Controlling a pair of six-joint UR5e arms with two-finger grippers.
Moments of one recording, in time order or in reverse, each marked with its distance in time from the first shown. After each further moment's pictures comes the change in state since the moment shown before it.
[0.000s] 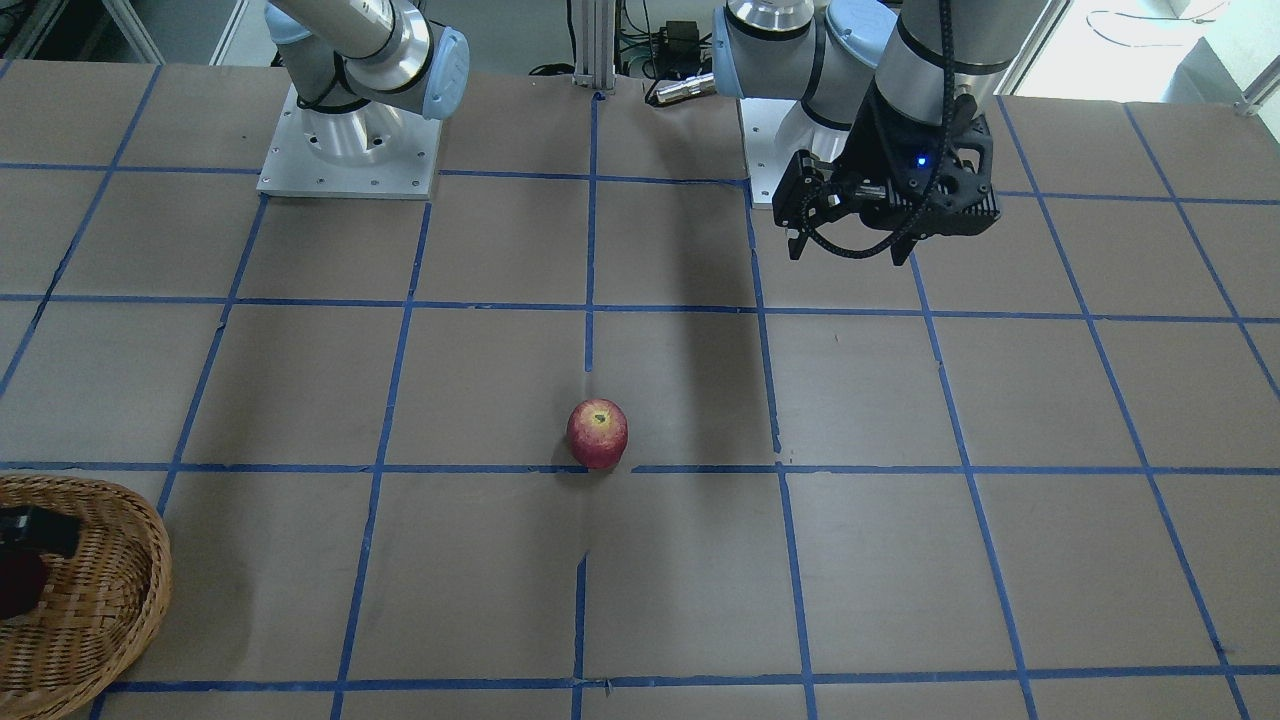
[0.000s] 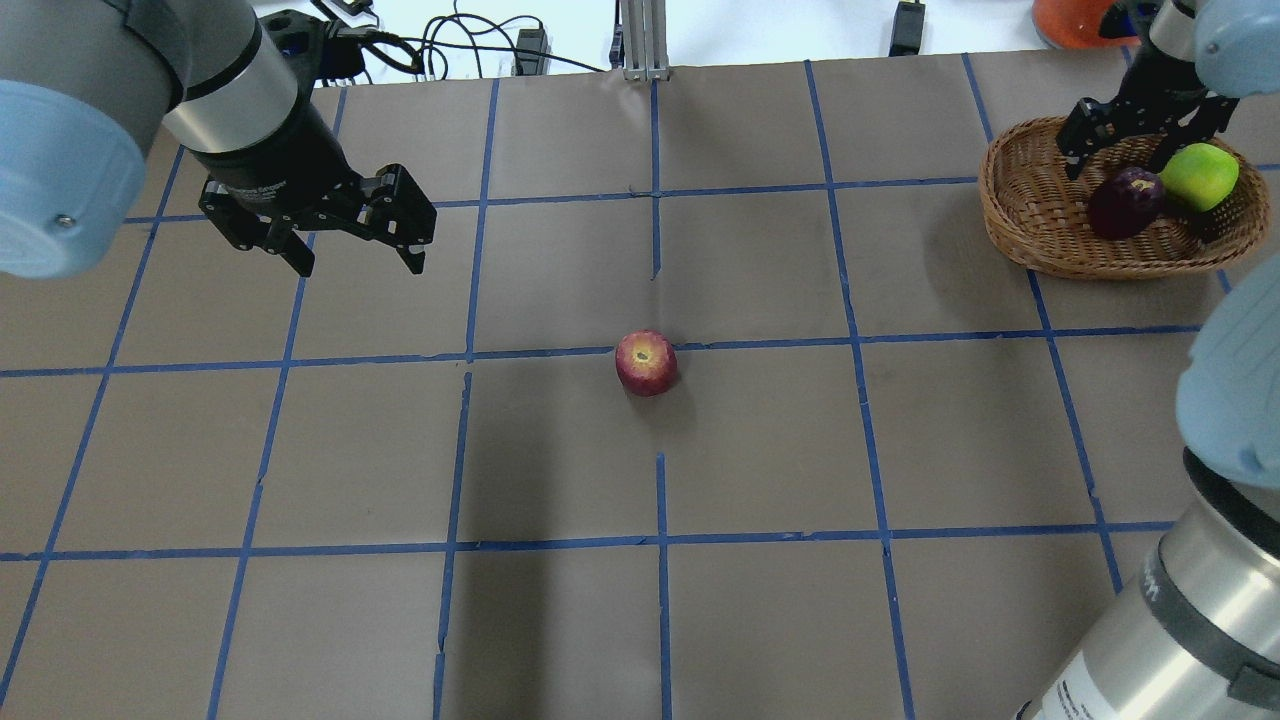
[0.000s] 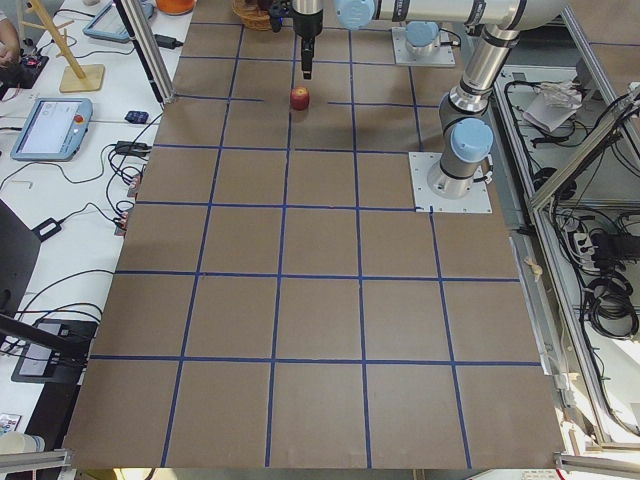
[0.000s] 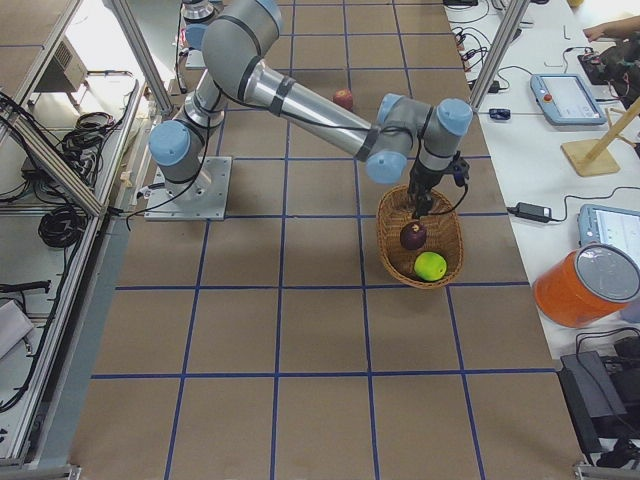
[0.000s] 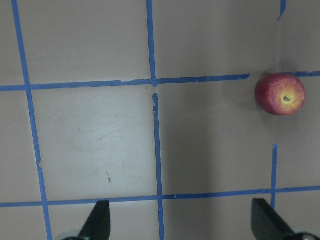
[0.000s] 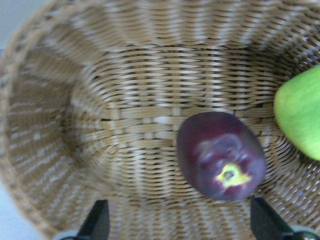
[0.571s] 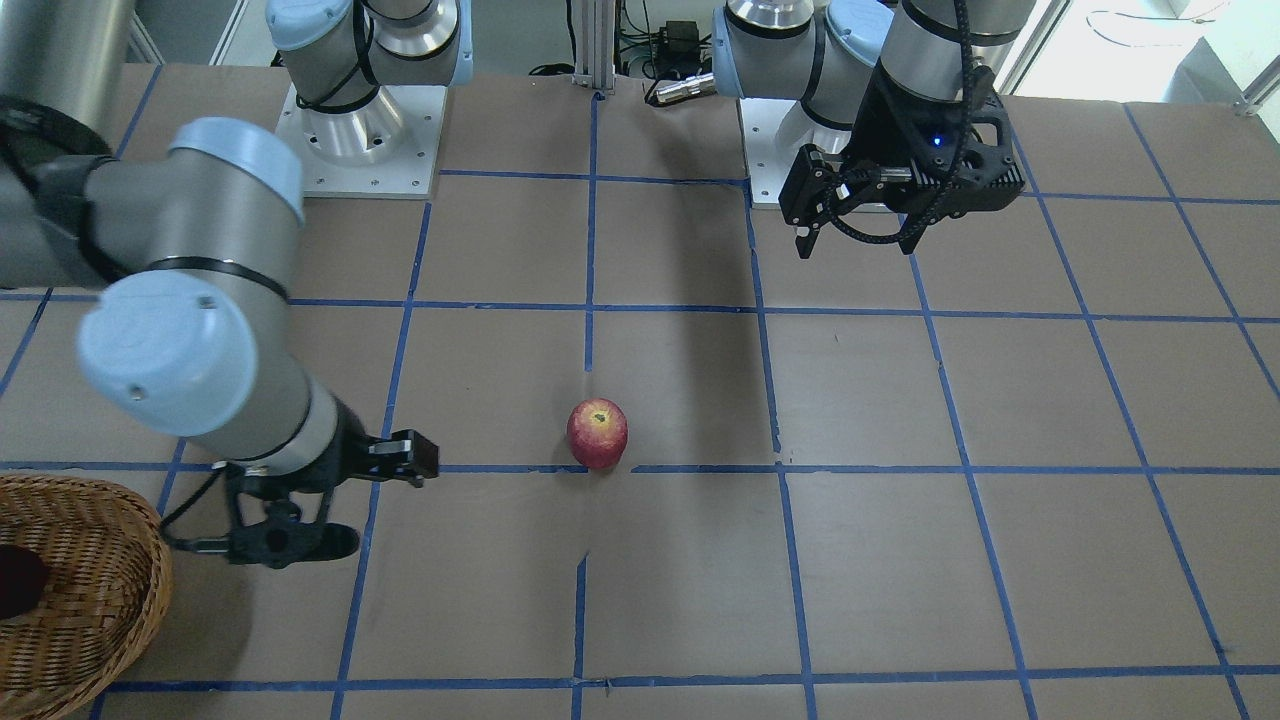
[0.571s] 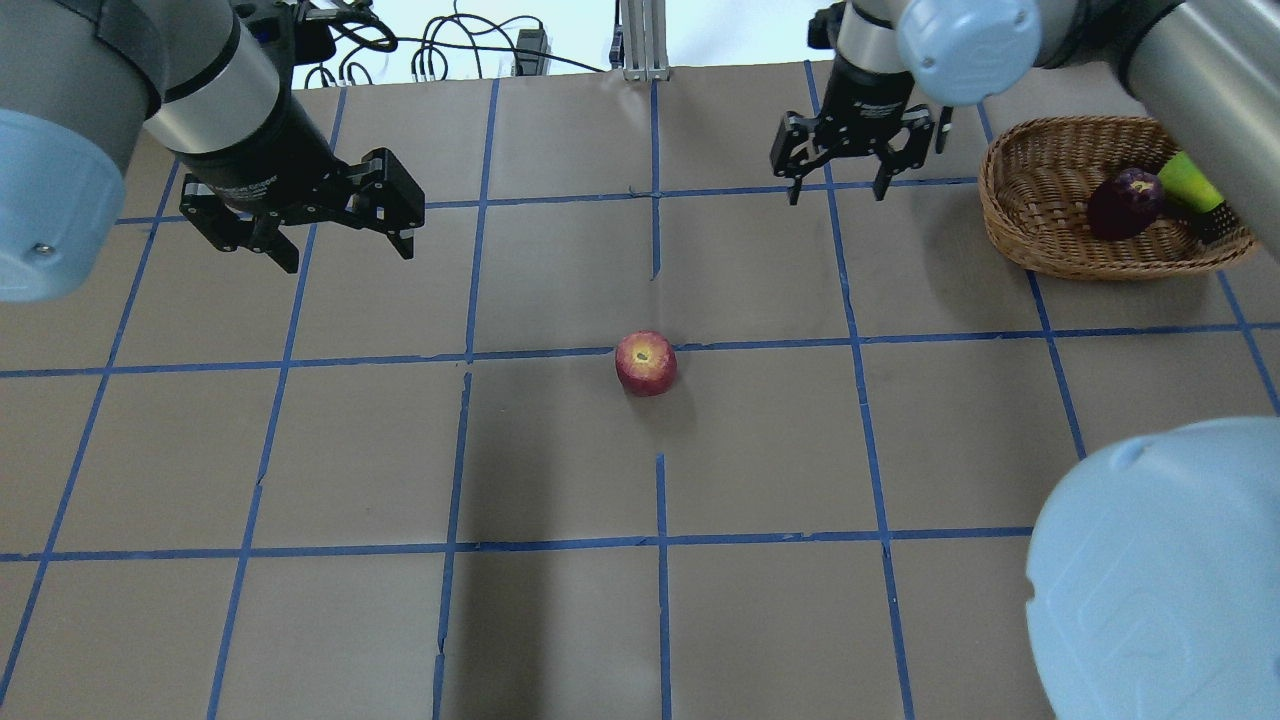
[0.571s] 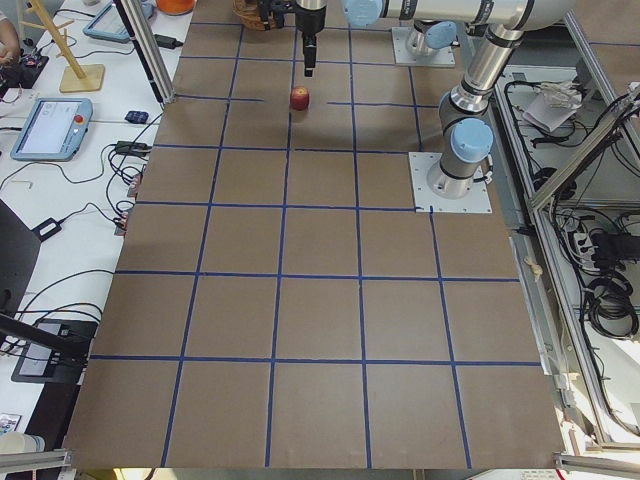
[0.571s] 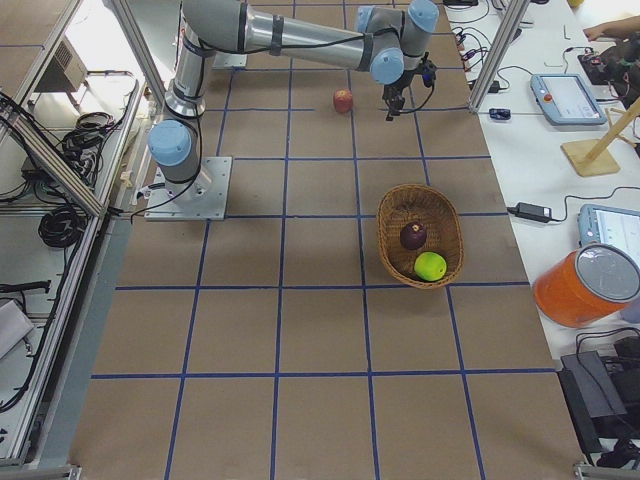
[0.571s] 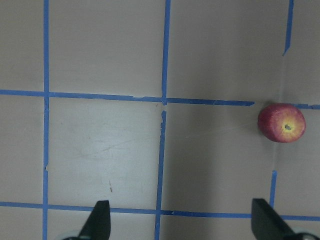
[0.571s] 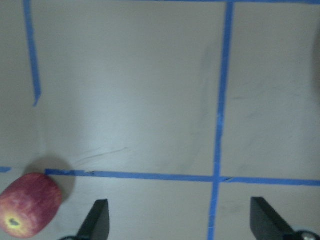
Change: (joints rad) left arm 0.001 0.021 -0.011 0.029 0.010 -0.119; right arm 0.419 -0.066 0.050 0.091 0.135 0.428
